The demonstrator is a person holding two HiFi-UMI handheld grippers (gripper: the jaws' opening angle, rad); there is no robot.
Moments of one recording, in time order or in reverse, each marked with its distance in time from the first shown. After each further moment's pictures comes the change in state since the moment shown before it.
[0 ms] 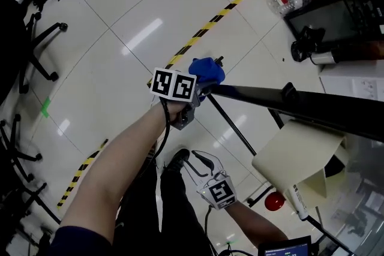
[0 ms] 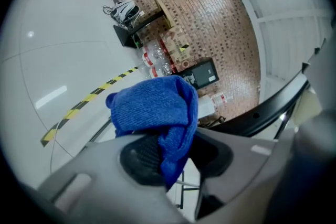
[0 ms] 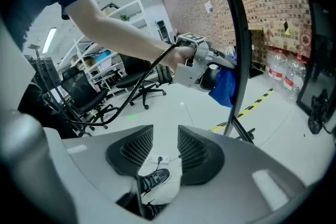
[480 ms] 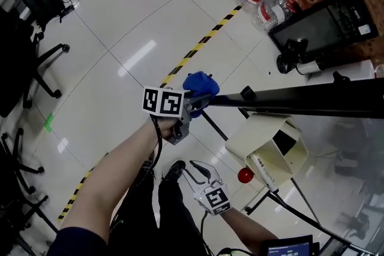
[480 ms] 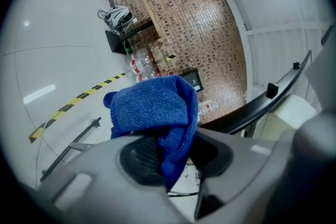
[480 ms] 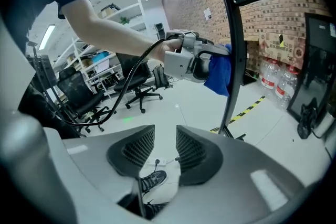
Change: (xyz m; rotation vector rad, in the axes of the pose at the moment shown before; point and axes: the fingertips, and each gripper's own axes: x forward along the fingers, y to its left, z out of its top) left arm -0.042 -0.089 0.022 -0.008 -0.081 -0.127; right arm -0.037 0.015 0.025 -0.018 -0.026 -0.068
